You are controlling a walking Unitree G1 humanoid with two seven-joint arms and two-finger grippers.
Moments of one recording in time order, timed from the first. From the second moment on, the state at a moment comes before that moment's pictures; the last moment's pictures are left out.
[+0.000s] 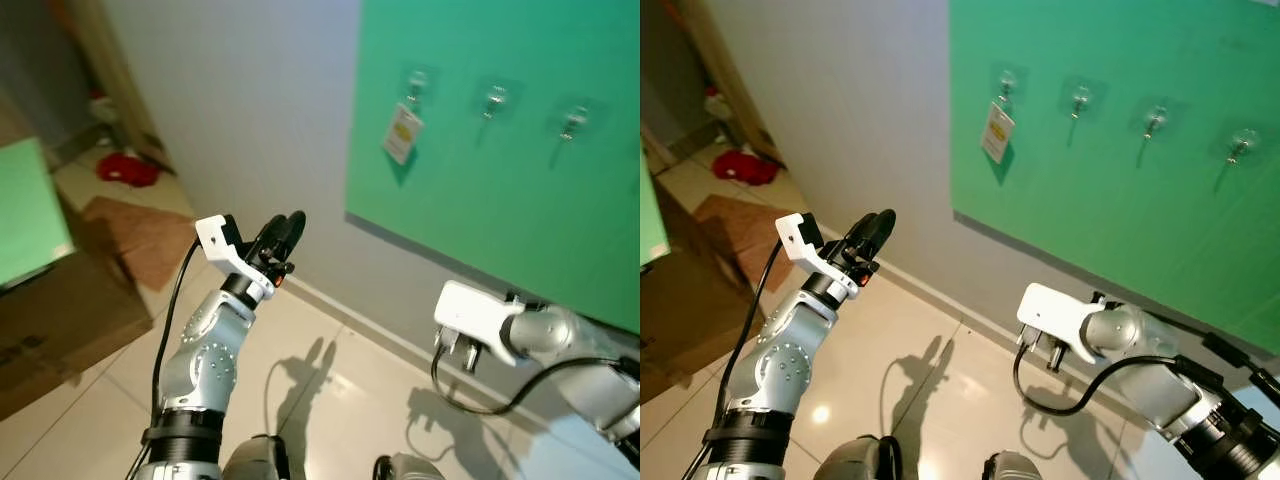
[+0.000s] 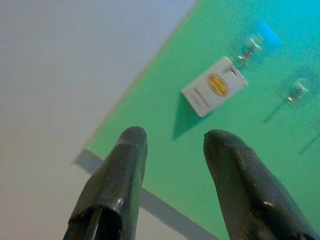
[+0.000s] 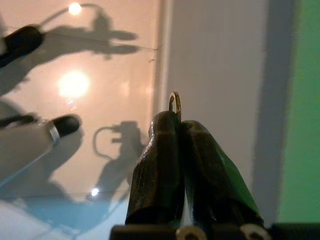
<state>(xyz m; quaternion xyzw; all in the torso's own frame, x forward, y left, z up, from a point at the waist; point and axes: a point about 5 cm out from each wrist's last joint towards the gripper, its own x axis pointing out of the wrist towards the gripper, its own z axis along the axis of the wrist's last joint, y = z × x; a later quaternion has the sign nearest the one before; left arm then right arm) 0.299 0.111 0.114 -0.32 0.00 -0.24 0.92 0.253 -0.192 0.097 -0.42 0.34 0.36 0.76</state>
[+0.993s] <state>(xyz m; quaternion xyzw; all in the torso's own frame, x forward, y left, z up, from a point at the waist) 0.294 0.109 0.117 -0.32 -0.01 -0.24 0.91 0.336 -0.130 0.211 0.26 -0.10 0.22 0.94</state>
